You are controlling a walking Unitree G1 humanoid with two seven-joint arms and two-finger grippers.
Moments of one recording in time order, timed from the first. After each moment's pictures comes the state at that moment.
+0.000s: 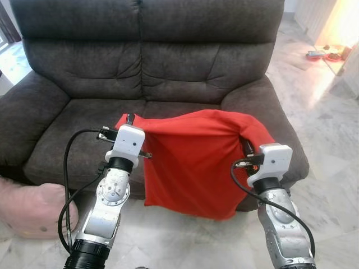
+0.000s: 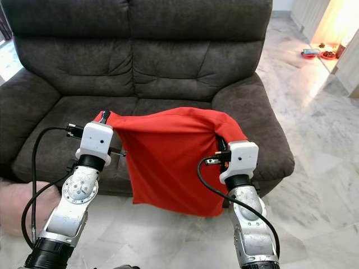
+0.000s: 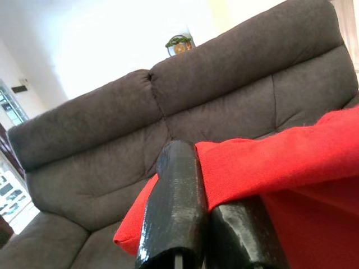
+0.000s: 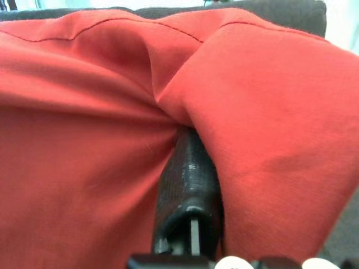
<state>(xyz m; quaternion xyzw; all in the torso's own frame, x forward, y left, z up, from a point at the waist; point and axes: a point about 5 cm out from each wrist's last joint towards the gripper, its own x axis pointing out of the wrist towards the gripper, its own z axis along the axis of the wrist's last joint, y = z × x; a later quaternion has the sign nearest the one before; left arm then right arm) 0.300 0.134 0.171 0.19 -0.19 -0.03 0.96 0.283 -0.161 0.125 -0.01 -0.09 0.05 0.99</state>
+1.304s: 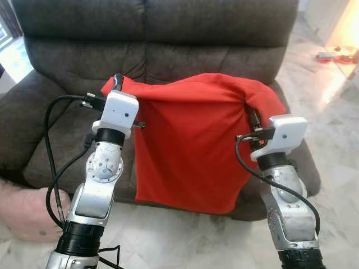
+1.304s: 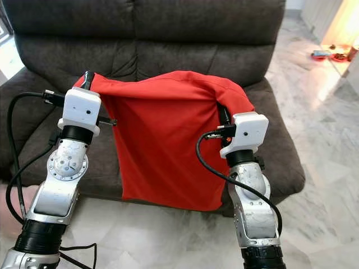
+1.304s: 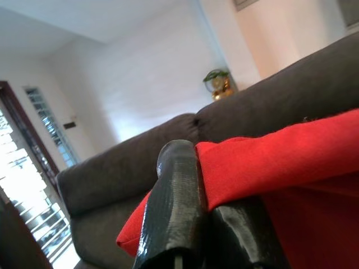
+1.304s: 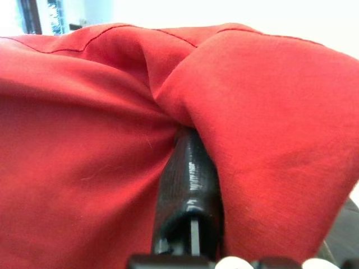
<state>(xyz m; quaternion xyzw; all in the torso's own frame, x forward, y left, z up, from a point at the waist) 0.305 0.139 0.235 0.22 -0.28 0.01 0.93 0.296 -0.152 0.185 -0.01 -0.18 0.06 0.98</state>
